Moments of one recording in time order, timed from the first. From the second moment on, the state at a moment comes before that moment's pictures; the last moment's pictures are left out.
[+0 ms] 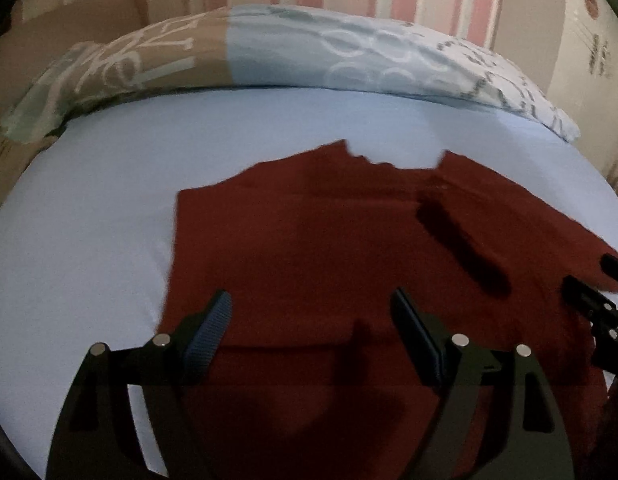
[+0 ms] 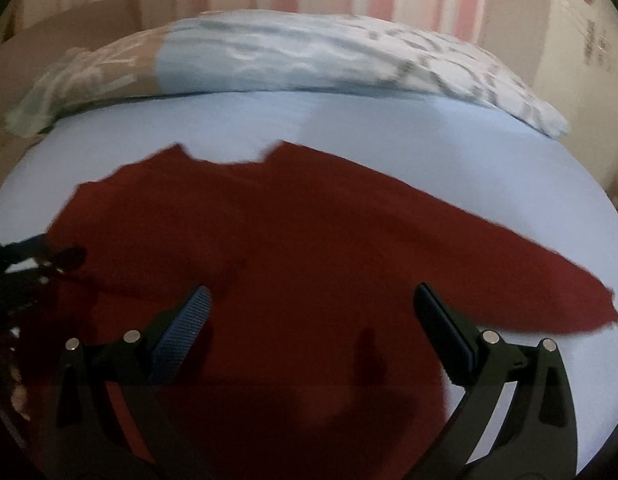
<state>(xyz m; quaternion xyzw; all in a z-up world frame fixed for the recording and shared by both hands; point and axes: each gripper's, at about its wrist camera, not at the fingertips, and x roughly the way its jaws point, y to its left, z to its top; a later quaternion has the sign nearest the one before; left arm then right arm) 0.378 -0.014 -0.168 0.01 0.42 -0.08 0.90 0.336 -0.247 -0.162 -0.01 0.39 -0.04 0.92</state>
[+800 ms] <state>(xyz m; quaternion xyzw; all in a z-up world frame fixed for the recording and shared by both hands) 0.392 0.011 -0.179 0.01 0.42 -0.05 0.90 0.438 -0.184 -0.196 -0.05 0.46 0.02 0.89</state>
